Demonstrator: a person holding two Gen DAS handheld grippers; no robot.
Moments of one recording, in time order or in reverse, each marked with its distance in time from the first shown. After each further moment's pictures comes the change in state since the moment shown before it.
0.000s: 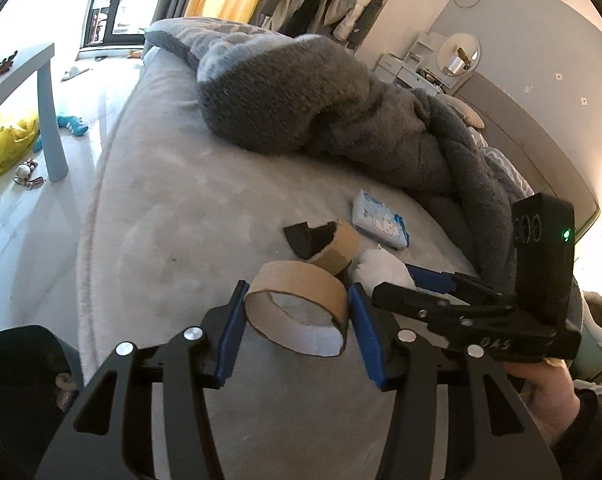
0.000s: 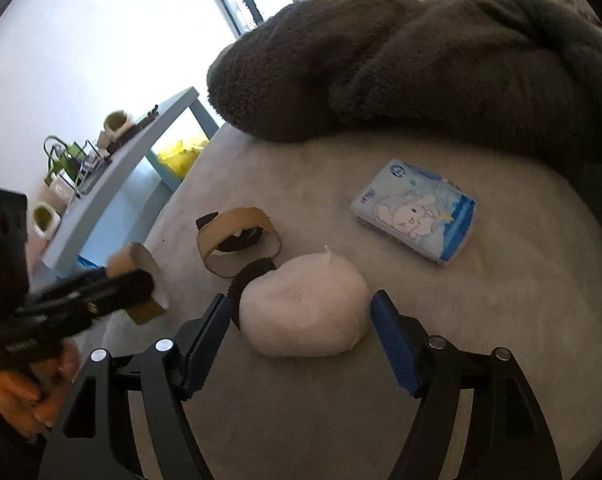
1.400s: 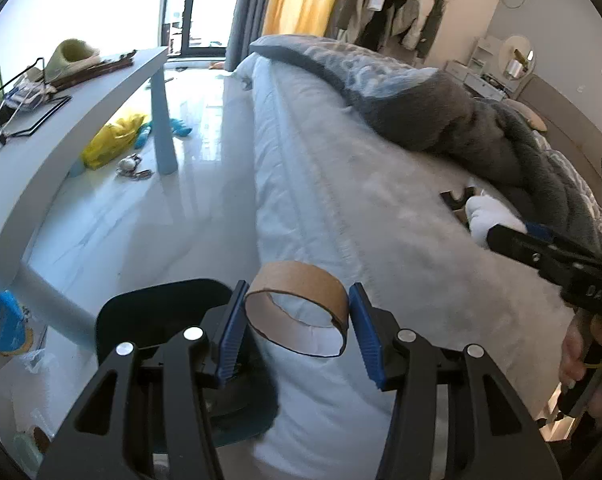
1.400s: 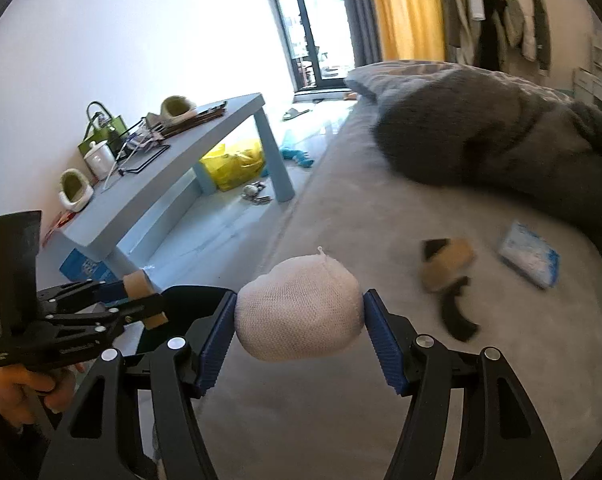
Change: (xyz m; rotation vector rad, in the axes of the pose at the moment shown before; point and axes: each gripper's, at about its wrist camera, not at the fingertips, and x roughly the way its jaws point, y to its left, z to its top) left arm -0.116 0.104 -0.054 -0.017 -0.022 0.294; right arm -0.013 0.163 -0.009 -0.161 -0.099 0.028
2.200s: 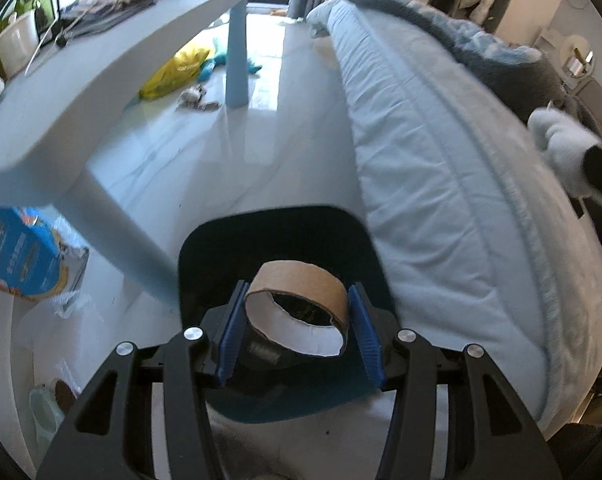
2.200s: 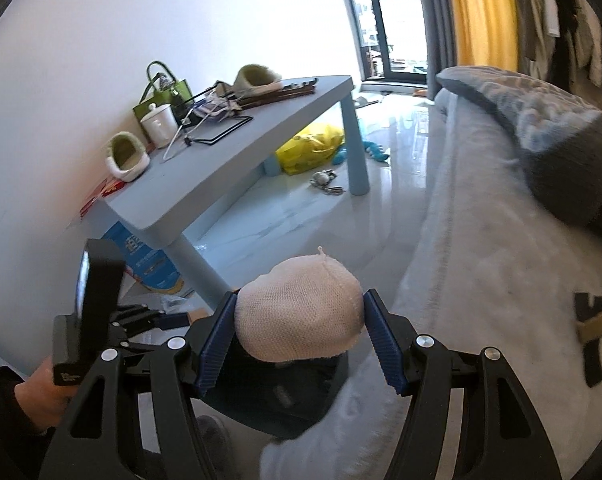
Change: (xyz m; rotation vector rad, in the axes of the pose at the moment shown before) left arm 0.019 0.121 -0.043 -0.117 0.190 0.132; right arm 0.064 0.123 0.017 -0.127 0.058 0.158
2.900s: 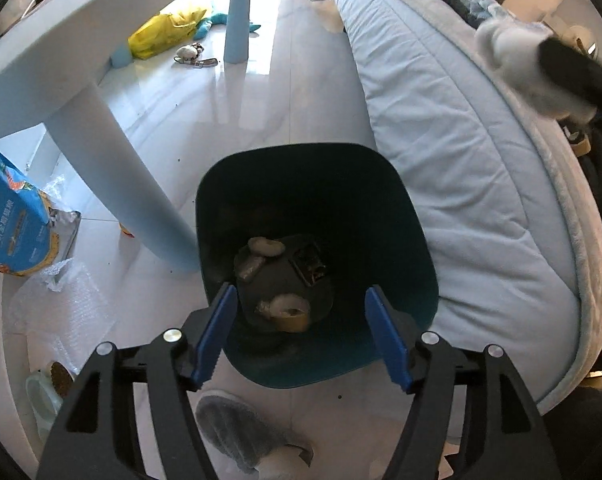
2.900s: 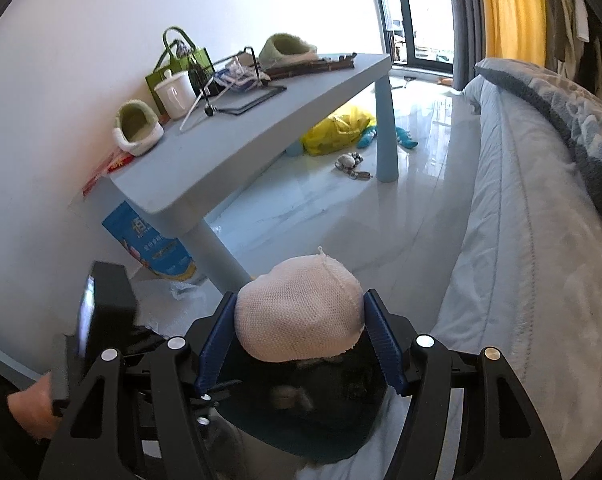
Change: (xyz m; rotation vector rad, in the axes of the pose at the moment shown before) left arm 0.013 0.040 -0.027 -0.001 0.114 -0.060; right arm 0.069 0.046 0.006 -0.041 0.085 0.011
